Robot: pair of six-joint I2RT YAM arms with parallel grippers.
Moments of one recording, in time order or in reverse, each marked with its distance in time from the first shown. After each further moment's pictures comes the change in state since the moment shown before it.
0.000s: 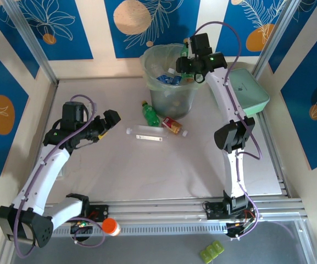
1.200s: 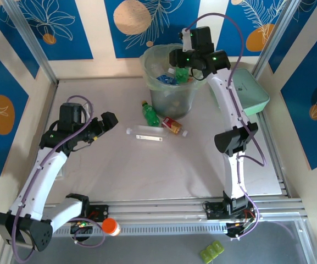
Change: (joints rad) left arm -0.001 -0.037 0.028 -0.087 -0.095 0.078; right arm 0.059 -0.055 0.072 0.035 -0.171 -0.042
